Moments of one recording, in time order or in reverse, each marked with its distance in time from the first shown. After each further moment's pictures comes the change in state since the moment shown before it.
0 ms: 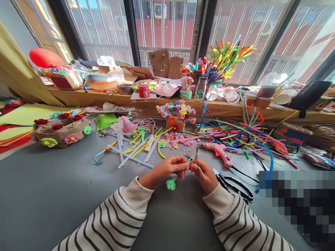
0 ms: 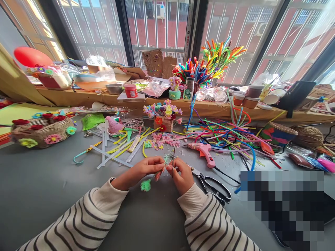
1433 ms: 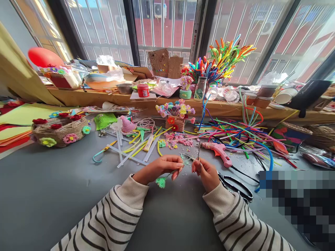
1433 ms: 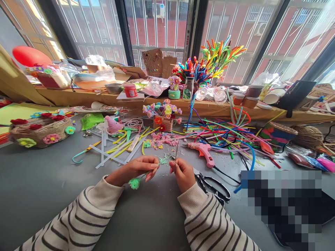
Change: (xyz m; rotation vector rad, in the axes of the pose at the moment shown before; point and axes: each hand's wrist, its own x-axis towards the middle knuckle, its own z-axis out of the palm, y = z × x) left_hand -0.007 0.005 -0.015 -0.067 -0.098 -0.043; right_hand 0.000 0.004 -0.003 0.065 0.055 0.135
